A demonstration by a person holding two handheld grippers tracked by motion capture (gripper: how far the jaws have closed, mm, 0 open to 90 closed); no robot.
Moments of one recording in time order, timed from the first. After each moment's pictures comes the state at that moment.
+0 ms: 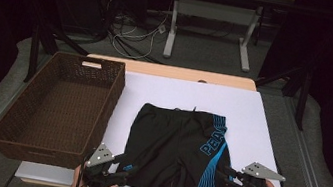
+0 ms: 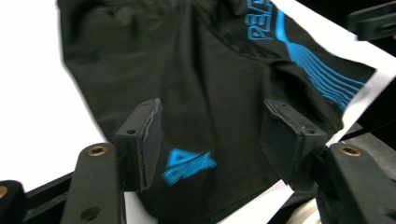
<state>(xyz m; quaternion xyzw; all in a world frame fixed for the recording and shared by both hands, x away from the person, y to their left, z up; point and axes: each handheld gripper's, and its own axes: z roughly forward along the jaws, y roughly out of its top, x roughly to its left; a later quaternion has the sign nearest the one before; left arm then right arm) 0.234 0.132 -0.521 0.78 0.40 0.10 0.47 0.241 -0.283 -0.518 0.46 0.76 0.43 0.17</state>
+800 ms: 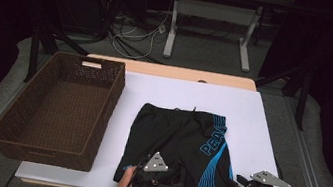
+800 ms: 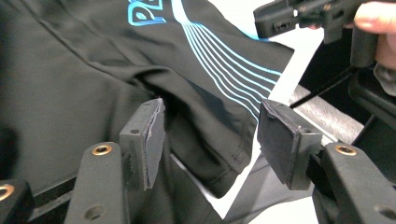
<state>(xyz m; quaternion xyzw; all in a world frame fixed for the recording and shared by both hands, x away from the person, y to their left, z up) 0.245 0.015 -0.535 0.84 0.31 0.00 0.45 0.236 -0.315 -0.548 0.51 0.75 0.38 0.19</state>
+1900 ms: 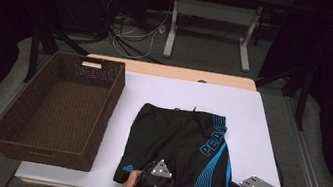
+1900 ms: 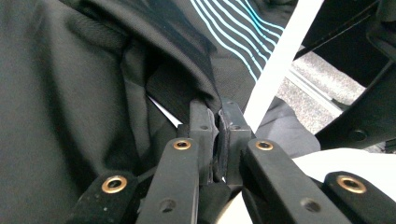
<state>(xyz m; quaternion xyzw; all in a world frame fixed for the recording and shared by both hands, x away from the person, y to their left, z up) 0.243 0.016 -0.556 0.86 0.31 -0.04 0.40 0.224 -0.297 -0.559 0.47 0.79 0.36 0.17</state>
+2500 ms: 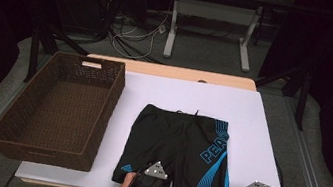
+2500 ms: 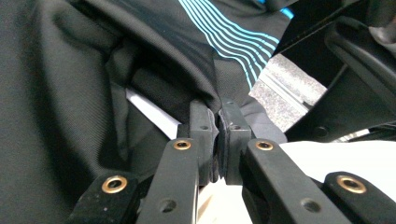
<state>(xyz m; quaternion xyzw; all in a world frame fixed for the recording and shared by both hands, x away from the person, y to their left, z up) 0.233 0.025 -0.549 0.86 0.30 -0.08 0.41 0.205 -0.301 -0.544 0.47 0.81 0.34 0.11</state>
